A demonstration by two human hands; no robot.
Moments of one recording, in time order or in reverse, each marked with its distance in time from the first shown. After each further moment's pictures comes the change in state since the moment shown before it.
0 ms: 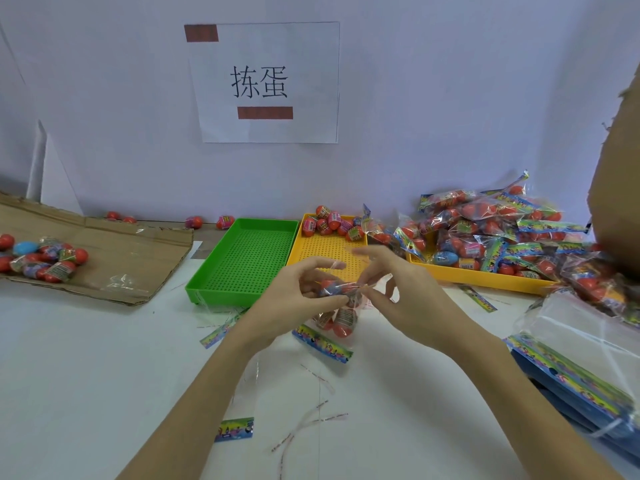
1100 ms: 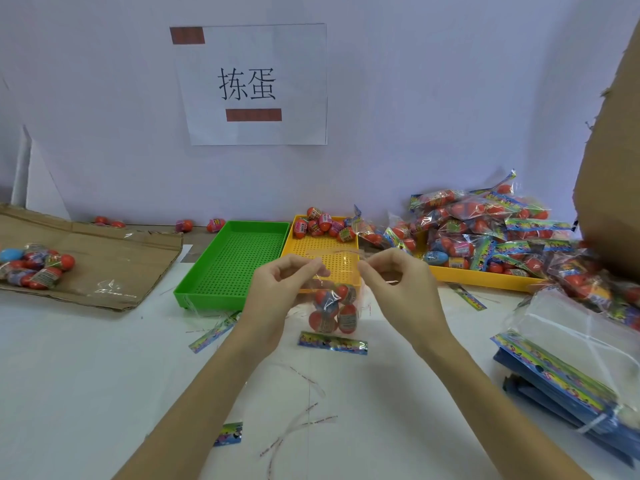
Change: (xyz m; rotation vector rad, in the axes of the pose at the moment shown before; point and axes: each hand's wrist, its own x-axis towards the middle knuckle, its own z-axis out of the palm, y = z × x) left_hand 0.001 0.010 0.015 -0.379 0.304 -0.050; right_hand 0.000 -0.013 0.011 0.346 0.411 0.363
